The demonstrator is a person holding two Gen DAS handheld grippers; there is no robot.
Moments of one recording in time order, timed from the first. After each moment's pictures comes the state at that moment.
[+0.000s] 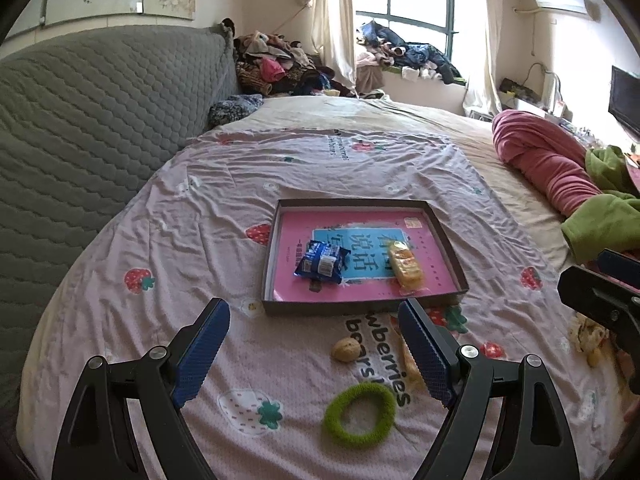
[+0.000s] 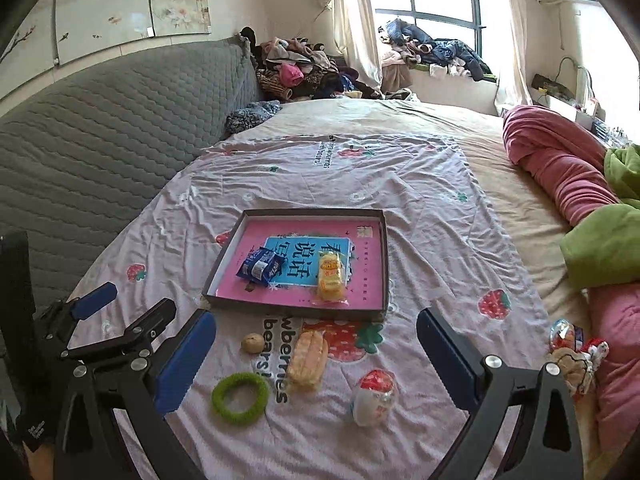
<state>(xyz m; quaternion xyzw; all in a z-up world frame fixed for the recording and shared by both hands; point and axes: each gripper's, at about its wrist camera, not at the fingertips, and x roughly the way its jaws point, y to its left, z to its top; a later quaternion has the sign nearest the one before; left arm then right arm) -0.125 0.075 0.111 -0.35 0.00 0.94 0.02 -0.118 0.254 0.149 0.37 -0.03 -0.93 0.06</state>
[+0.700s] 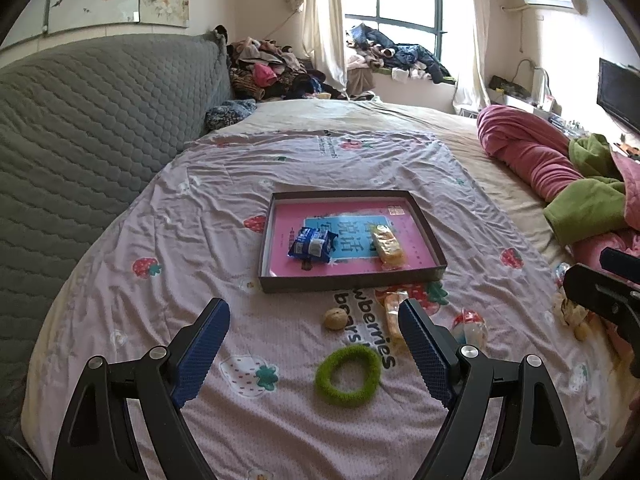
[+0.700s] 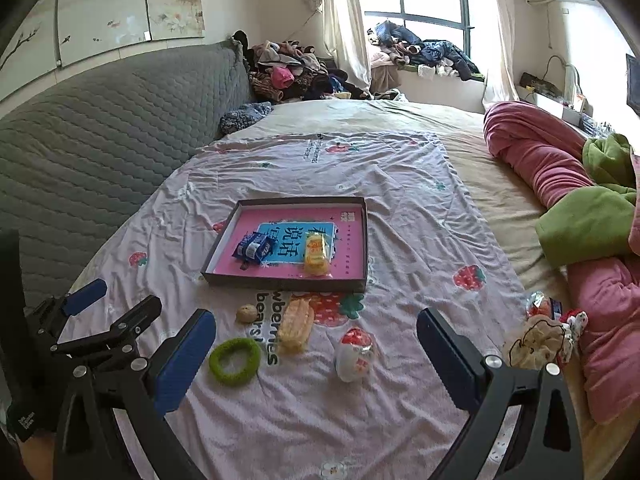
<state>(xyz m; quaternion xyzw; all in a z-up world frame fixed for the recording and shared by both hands) -0.070 0.080 0.117 -0.35 0.01 0.94 0.03 -0.058 0.270 0.154 0.37 -0.03 -0.93 0.04</state>
